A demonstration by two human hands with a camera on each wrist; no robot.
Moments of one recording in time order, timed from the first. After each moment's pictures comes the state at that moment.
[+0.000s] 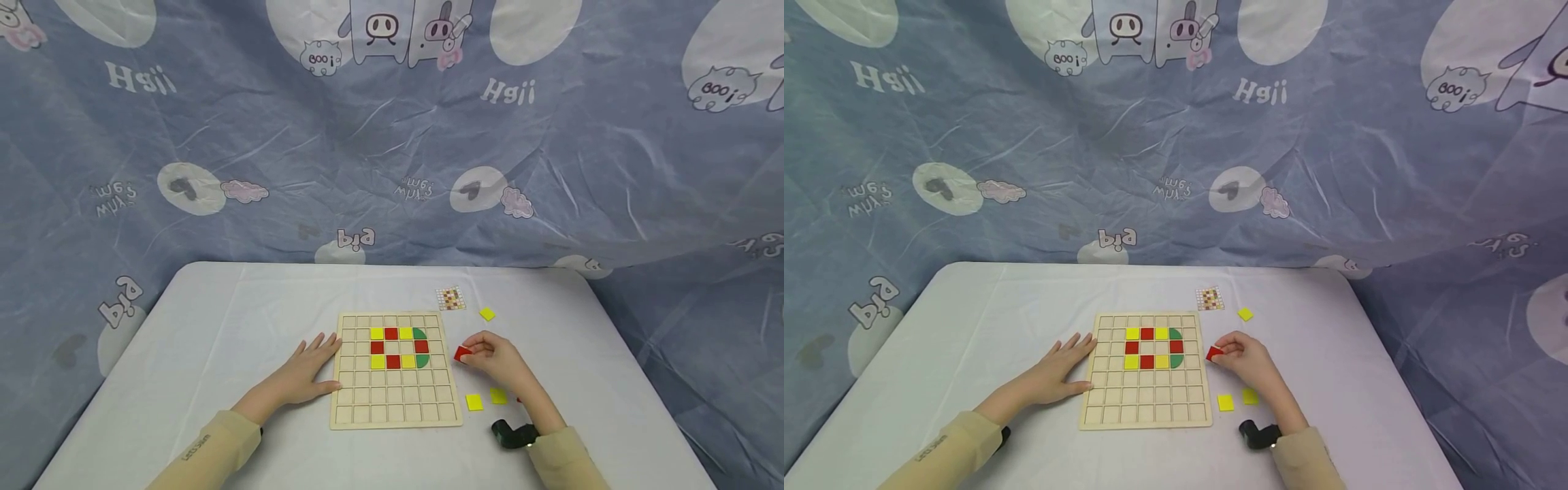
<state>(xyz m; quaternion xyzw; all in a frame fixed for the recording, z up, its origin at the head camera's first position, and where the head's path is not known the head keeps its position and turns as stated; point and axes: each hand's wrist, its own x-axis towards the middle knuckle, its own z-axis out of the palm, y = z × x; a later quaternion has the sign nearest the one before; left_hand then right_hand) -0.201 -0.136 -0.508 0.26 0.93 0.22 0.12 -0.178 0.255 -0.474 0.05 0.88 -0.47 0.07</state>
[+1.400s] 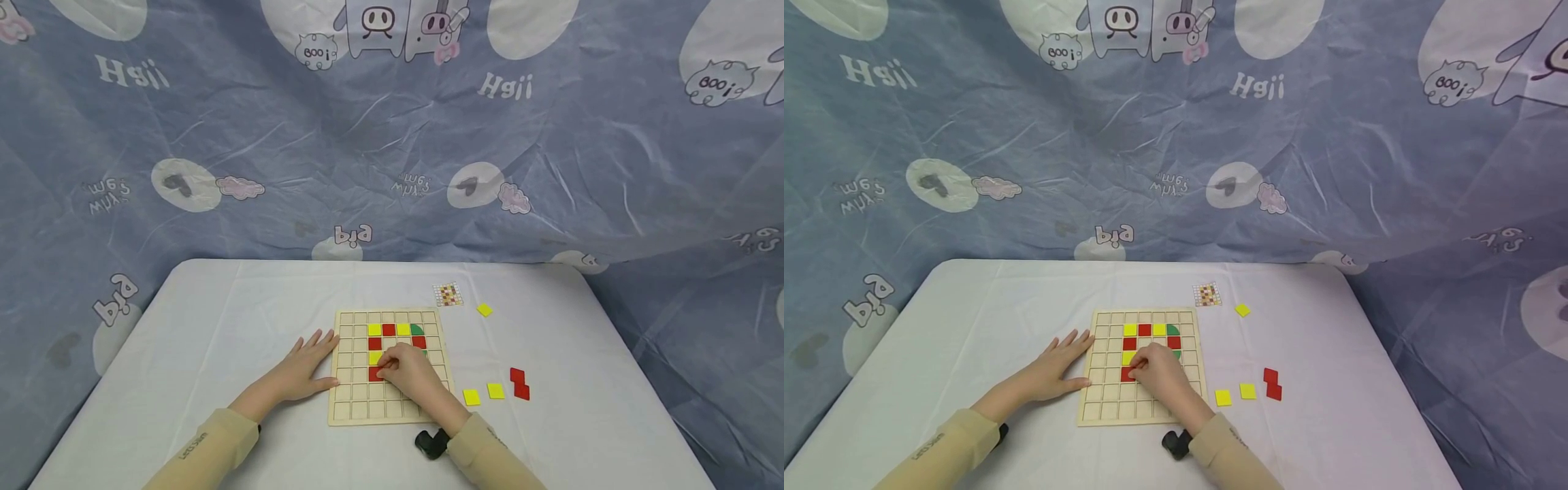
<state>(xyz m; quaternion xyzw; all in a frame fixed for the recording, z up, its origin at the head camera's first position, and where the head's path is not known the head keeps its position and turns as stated) -0.201 -0.133 -0.507 0.25 0.93 0.22 0.13 -0.172 0.117 -0.488 -0.10 0.92 -0.38 0.05</state>
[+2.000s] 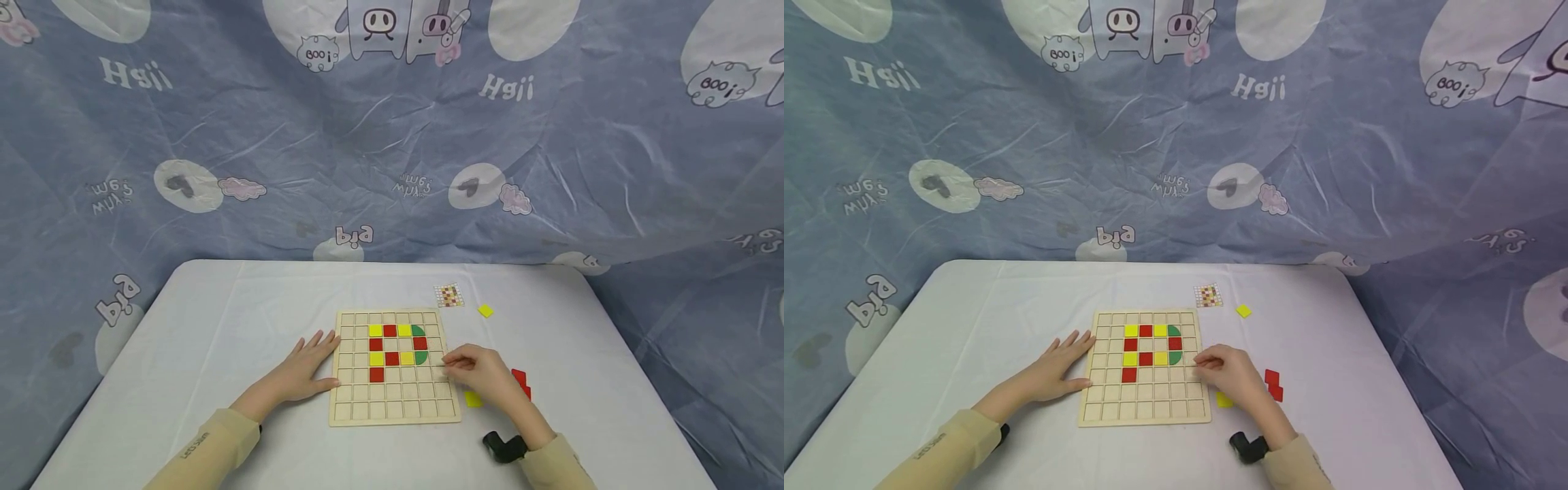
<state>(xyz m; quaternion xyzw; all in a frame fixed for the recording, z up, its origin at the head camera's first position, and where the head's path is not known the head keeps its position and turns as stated) -0.203 -0.135 -0.510 0.25 0.93 0.22 0.13 -0.152 0.223 -0.470 -0.01 0.90 -0.42 0.05</state>
